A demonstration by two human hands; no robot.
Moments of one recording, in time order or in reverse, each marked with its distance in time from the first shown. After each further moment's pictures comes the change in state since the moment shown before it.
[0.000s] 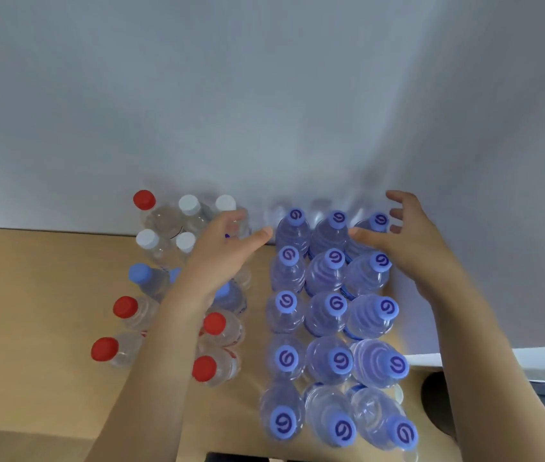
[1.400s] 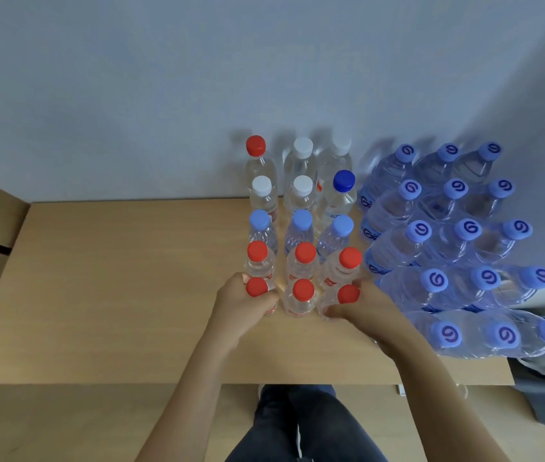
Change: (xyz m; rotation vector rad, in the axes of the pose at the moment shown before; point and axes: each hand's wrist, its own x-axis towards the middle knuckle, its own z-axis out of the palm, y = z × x) left_hand -0.042 -0.190 -0.154 0.157 -0.138 -0.209; right_hand -0.155 0.025 0.255 0.045 -0.272 0.418
